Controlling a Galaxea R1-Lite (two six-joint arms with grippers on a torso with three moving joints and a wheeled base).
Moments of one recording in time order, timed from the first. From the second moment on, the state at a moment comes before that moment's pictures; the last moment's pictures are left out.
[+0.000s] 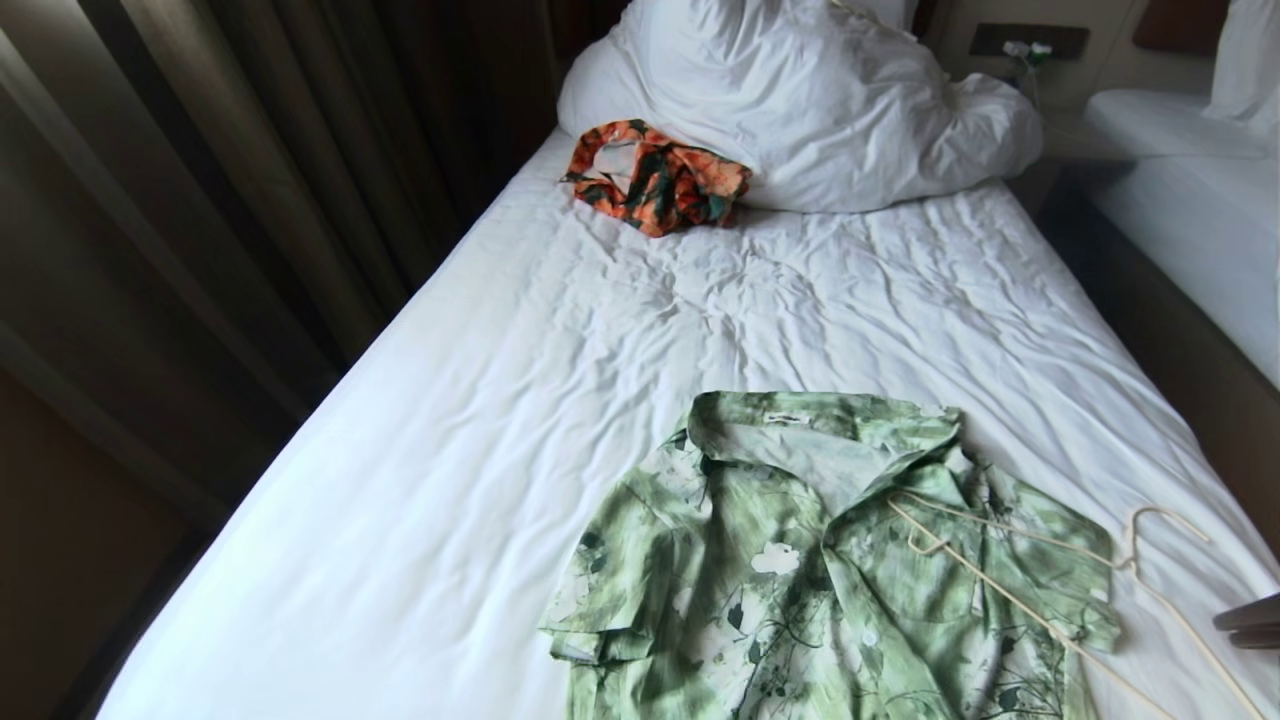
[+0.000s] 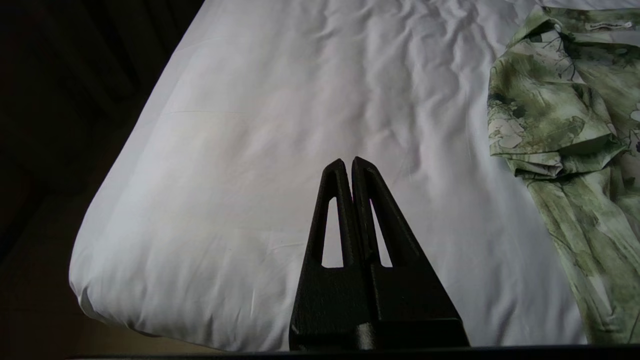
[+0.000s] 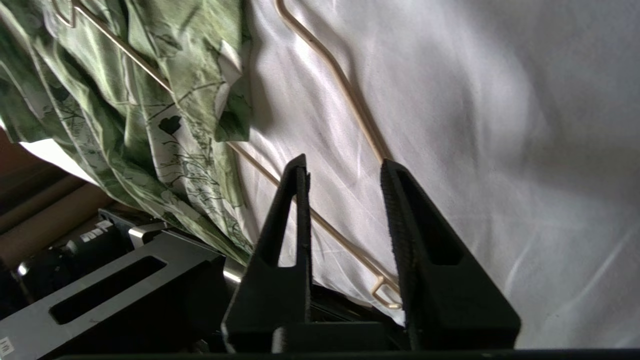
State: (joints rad) left arm -0.01 0.00 0.00 0.00 0.00 0.02; right arm -0.74 2.00 -1.21 0.85 0.69 -0.50
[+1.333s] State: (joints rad) left arm -0.01 0.00 0.00 0.00 0.00 0.02; right arm -0.68 2.16 -1.16 0.84 0.95 -0.78
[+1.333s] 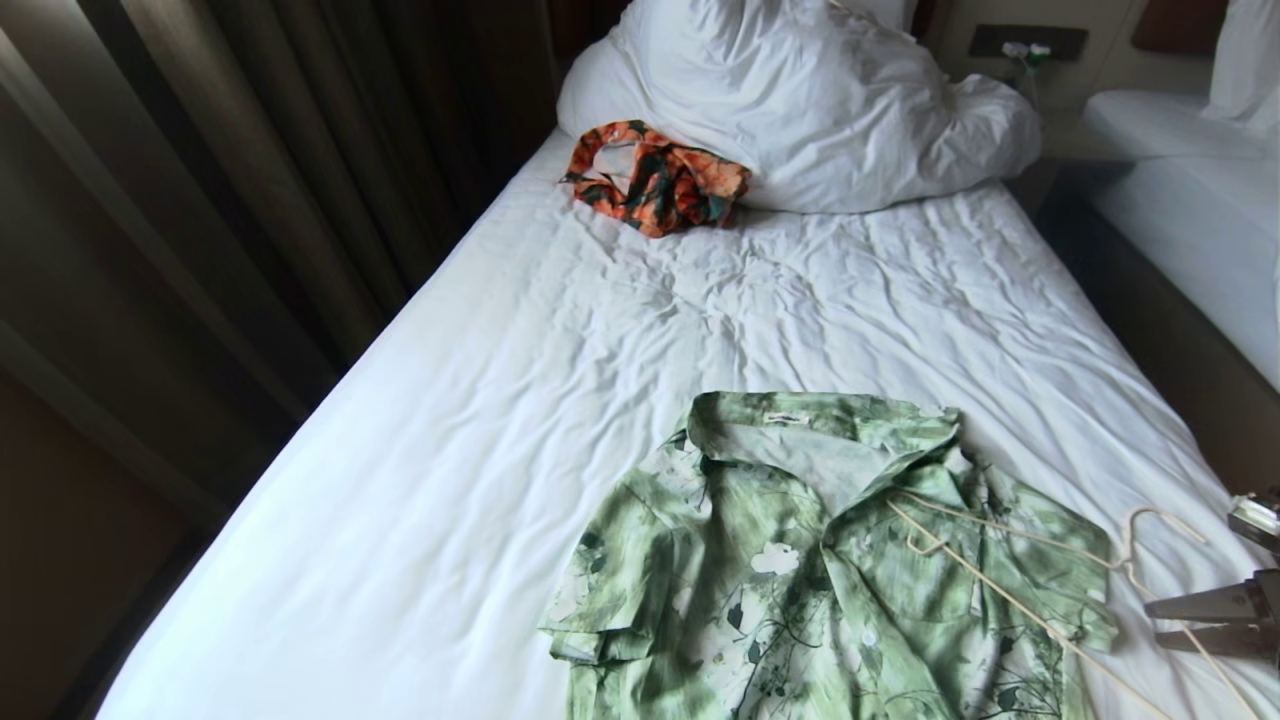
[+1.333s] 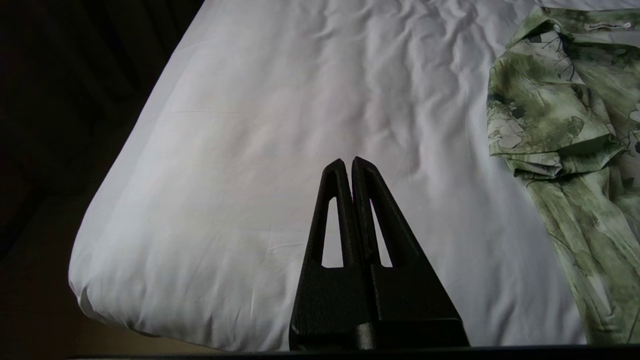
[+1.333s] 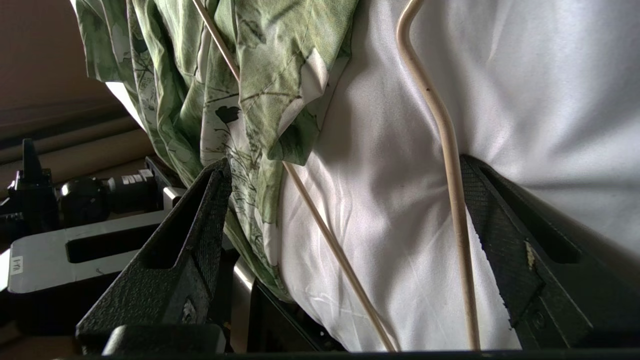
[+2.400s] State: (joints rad) left arm -0.01 0.00 0.00 0.00 0.00 0.02; right arm -0.61 2.09 -0.94 0.47 1.03 -0.71
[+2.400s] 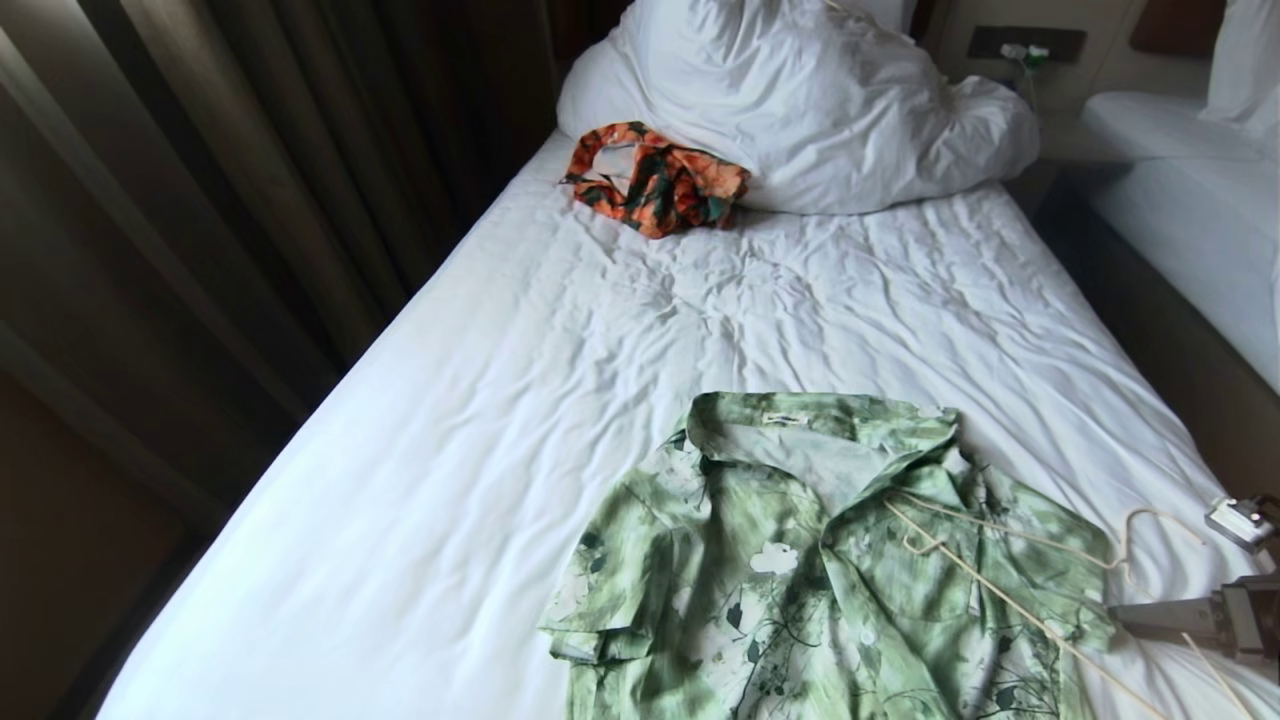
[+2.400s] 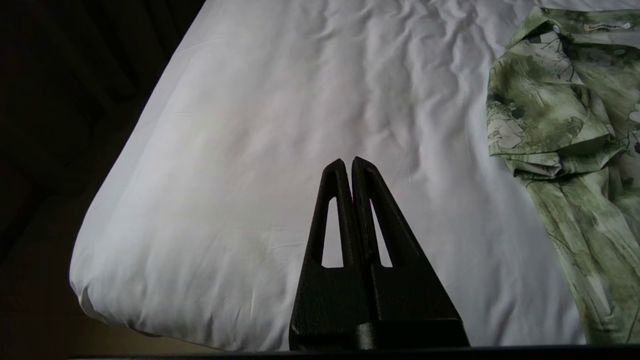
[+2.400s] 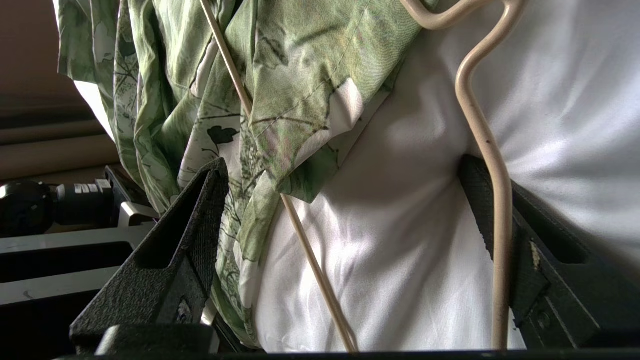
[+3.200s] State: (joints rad) left arm -0.01 0.00 0.00 0.00 0.00 0.02; right arm -0.64 1.99 -0.92 0.48 1.02 -0.69
